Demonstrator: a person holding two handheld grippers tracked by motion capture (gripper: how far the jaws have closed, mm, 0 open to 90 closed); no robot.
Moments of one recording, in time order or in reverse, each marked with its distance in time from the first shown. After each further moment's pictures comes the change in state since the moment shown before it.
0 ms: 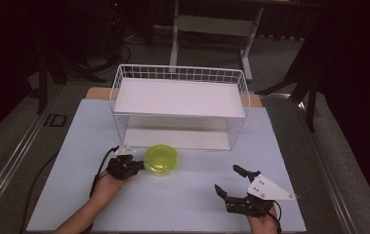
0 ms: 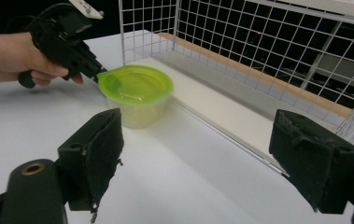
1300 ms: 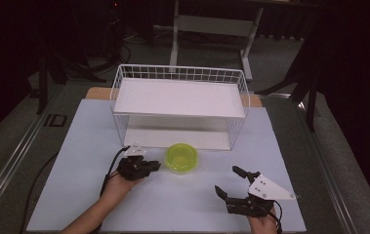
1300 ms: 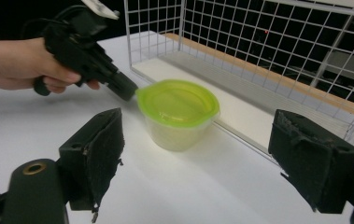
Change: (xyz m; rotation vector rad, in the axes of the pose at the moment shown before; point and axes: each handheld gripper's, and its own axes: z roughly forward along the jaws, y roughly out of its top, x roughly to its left) left arm -0.024 0.011 -0.001 -0.059 -0.105 0.012; right arm -0.002 -0.003 -0.001 -0.009 0.029 0.024
